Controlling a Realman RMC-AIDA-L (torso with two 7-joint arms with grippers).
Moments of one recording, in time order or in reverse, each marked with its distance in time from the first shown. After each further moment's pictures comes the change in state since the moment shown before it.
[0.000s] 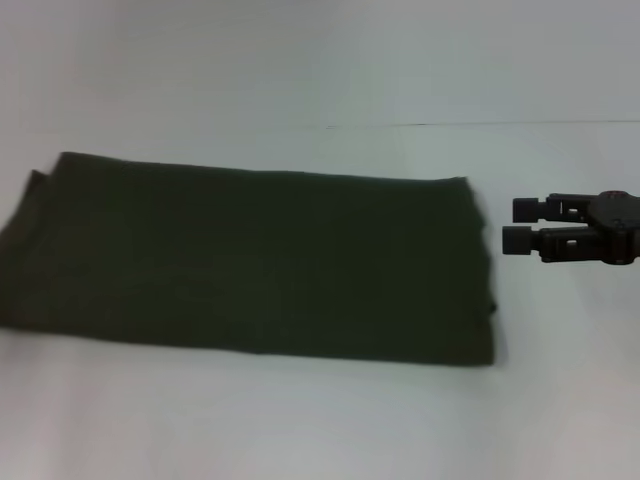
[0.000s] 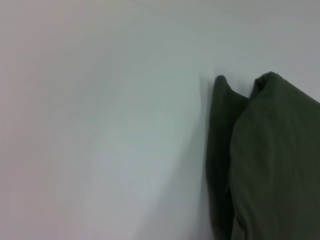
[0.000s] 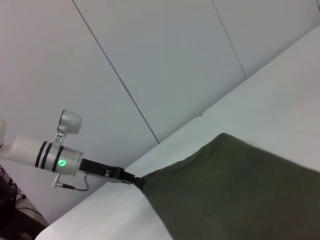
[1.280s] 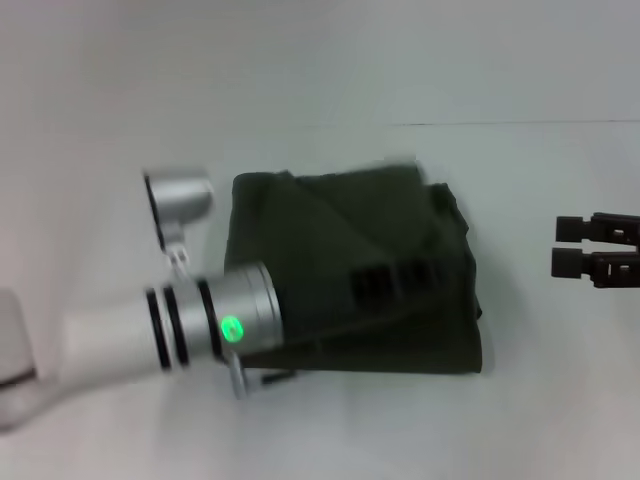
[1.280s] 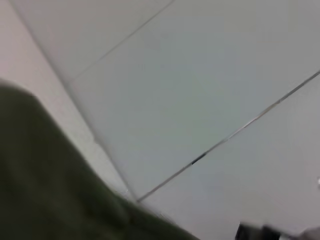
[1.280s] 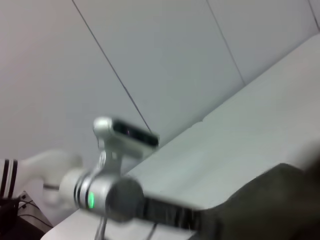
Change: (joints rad) left arm -0.317 -0.113 0.605 -0.884 -1.125 0.070 0.658; right arm -0.079 -0.031 0.019 -0.001 0.035 -0.067 -0.040
